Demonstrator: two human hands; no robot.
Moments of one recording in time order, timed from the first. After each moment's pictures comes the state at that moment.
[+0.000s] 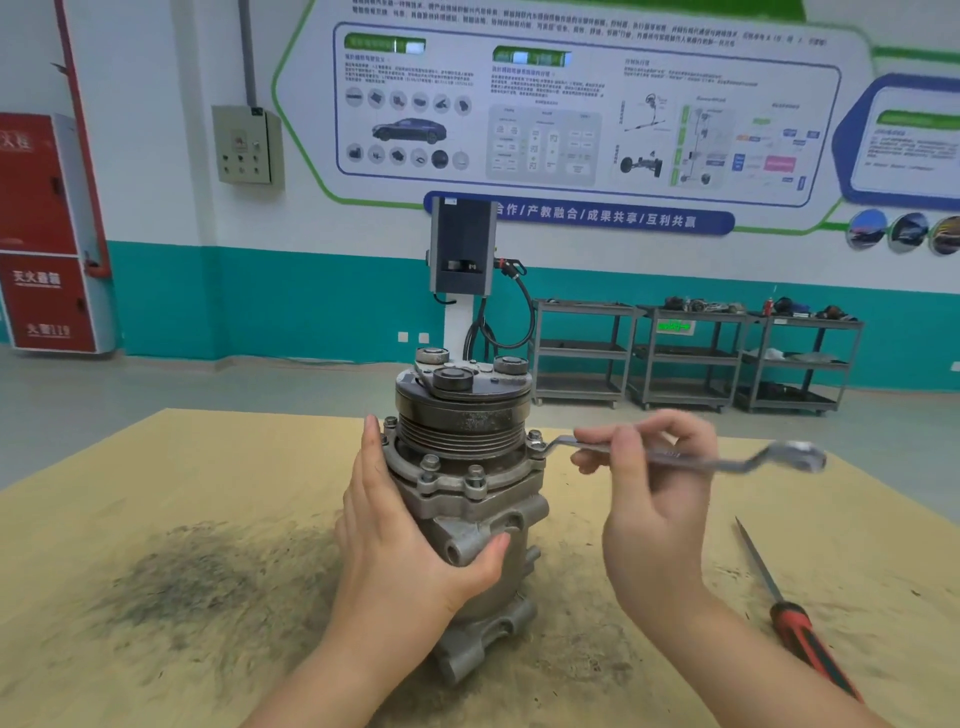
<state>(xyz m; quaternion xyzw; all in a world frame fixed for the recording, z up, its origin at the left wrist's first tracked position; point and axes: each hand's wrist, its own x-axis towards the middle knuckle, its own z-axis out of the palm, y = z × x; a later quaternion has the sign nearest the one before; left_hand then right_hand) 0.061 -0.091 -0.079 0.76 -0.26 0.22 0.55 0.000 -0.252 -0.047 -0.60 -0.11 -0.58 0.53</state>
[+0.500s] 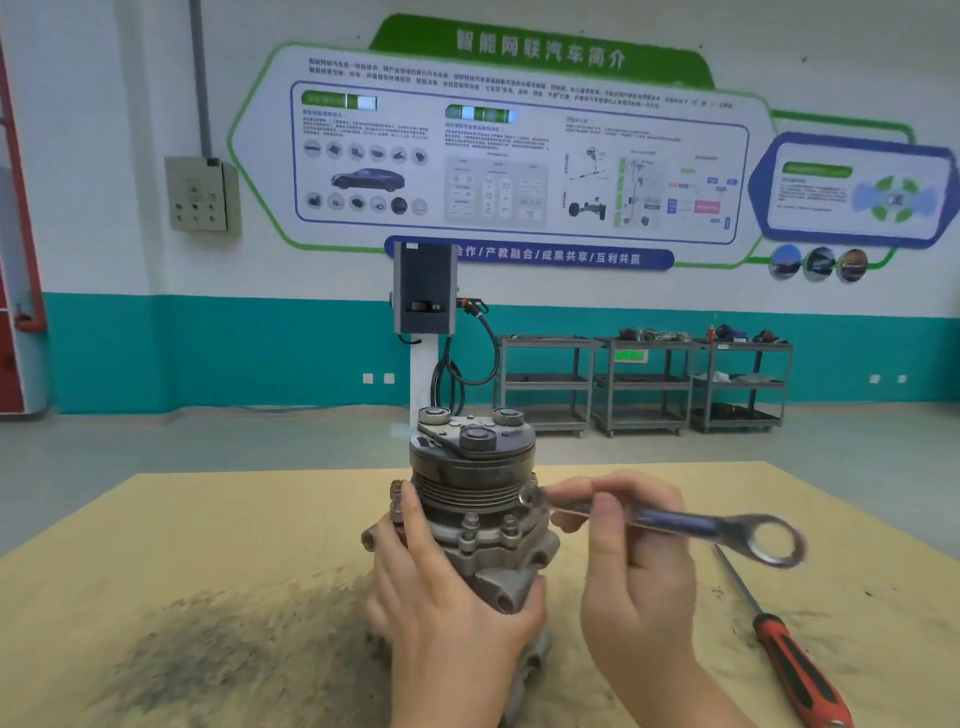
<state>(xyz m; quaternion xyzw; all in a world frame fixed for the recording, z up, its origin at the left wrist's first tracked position) 0.037 -0.103 -0.072 0.79 -0.24 0.27 0.49 -0.023 -0.198 -0.035 -0.66 -0.14 -0.63 0.38</state>
